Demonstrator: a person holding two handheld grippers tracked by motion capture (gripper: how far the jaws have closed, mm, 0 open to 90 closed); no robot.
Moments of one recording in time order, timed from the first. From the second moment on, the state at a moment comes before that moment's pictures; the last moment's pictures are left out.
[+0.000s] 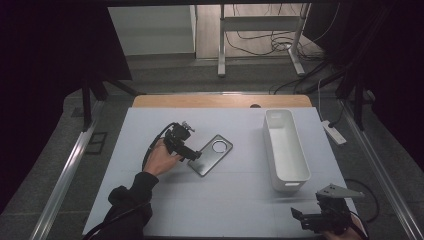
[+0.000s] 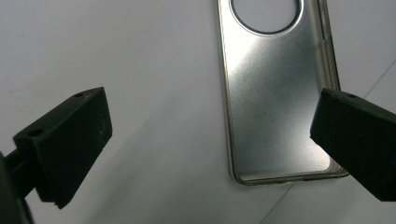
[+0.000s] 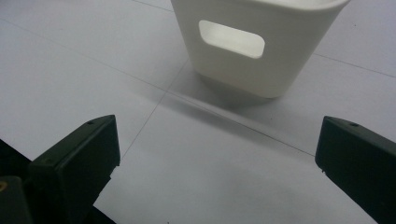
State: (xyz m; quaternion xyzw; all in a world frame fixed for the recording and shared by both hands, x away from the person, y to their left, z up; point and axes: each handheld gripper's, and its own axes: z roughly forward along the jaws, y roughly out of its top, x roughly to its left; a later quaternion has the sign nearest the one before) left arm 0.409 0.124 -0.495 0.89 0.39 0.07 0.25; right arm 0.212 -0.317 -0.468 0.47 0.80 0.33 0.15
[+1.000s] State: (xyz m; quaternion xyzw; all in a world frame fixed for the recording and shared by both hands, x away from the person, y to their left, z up) left arm 0.405 0.113 -0.521 0.90 0.37 0.05 0.22; right arm 0.211 -0.317 -0.468 0.47 0.80 0.33 0.15
